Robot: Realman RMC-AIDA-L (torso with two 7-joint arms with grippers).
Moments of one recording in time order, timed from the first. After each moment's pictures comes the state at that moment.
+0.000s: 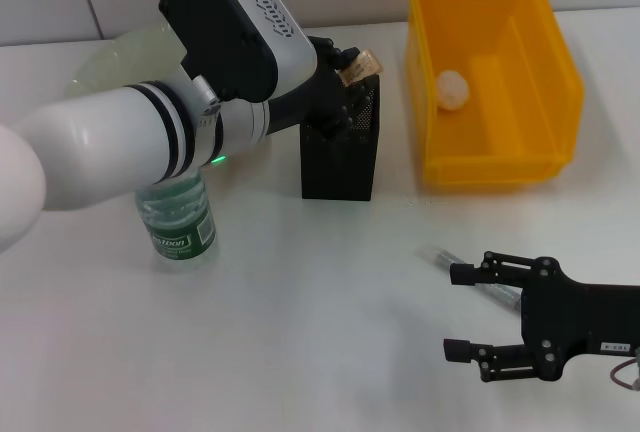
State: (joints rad) left arm -0.48 -2.08 1.91 1.26 2.10 0.46 -1.99; right arm 0.29 2.08 -0.73 -0.62 -1.97 -1.74 1.02
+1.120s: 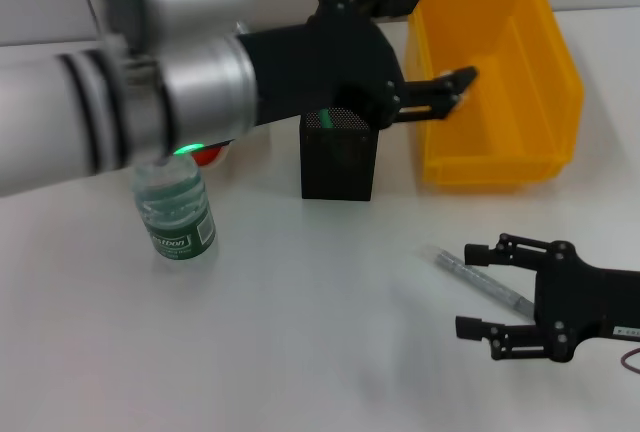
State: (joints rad) left arm -0.35 -2.07 1.74 1.50 1.60 0.87 -1.71; right arm 0.29 2.07 -0.67 -0.62 -1.97 -1.75 1.02
